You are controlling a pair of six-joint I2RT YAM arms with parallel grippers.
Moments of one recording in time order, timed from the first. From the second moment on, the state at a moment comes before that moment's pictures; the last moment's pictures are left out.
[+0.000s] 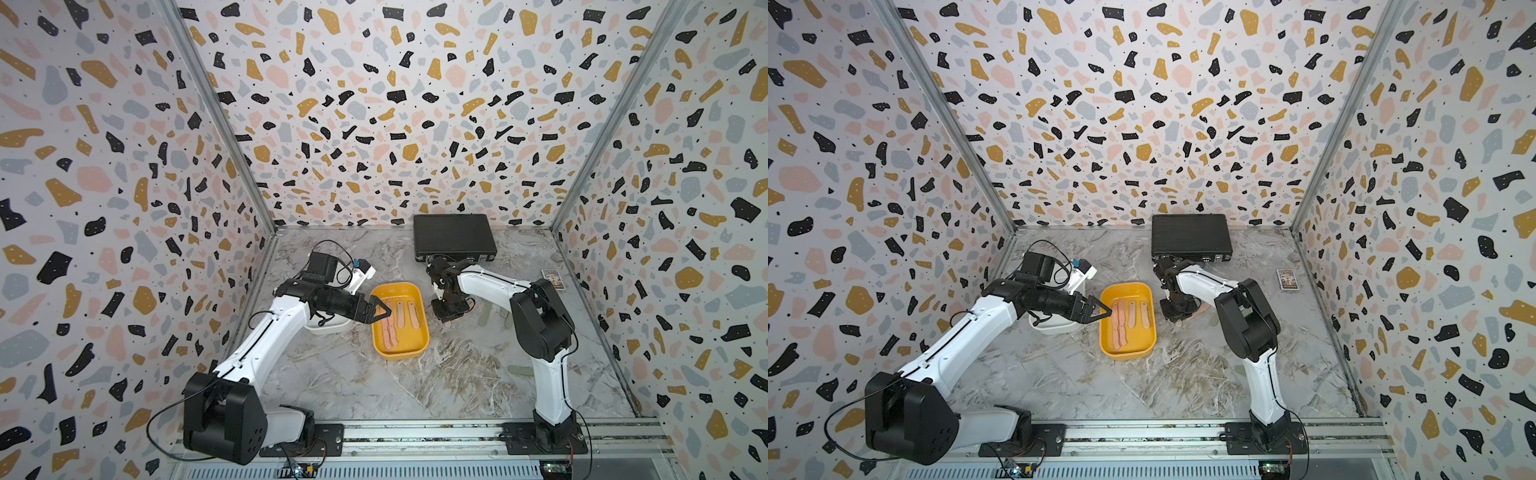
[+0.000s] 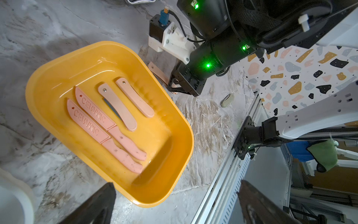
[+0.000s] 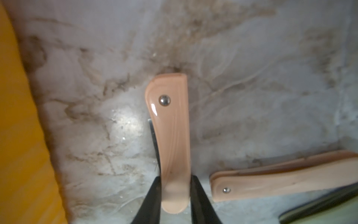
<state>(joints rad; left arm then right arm) -0.23 1.32 1.06 -0.79 0.80 0.07 0.62 2.06 1.51 -0.97 -0.03 0.26</state>
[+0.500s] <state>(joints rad) -0.23 1.32 1.05 -0.79 0.80 0.07 0.62 2.04 1.47 -0.96 -0.03 0.28</state>
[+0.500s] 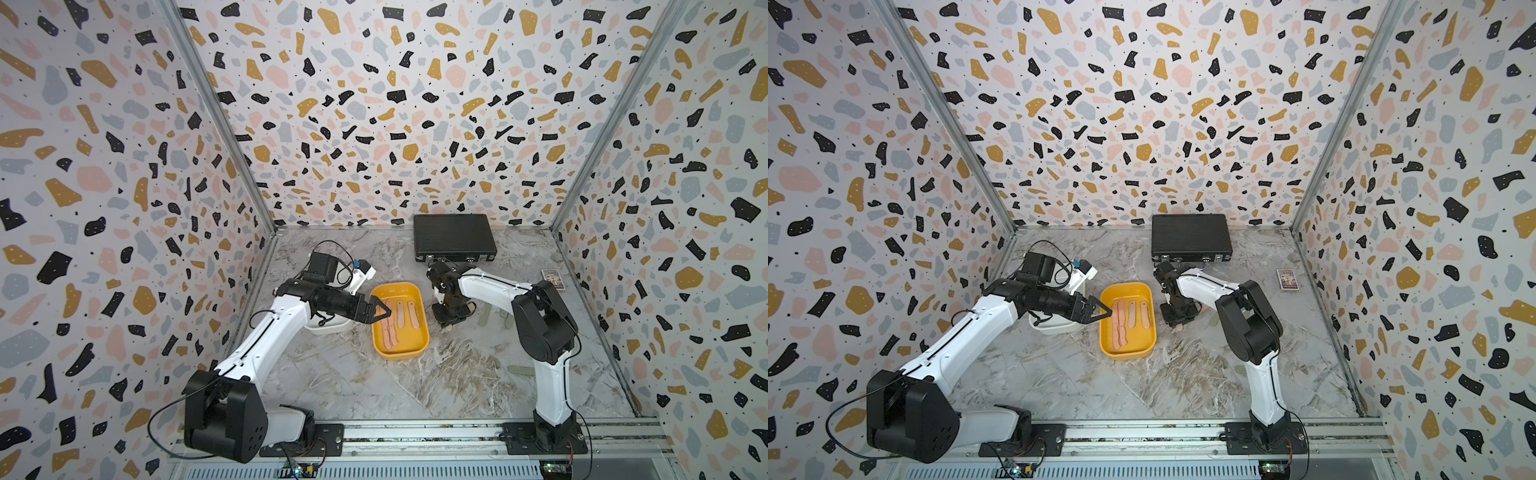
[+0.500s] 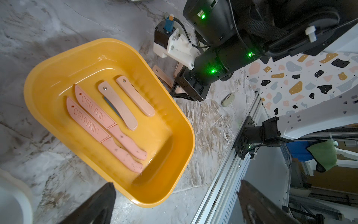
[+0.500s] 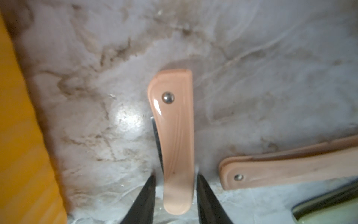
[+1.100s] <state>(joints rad) -0.23 1.32 1.05 -0.79 0.80 0.07 0.63 2.01 1.42 -0.94 -0.03 0.28</state>
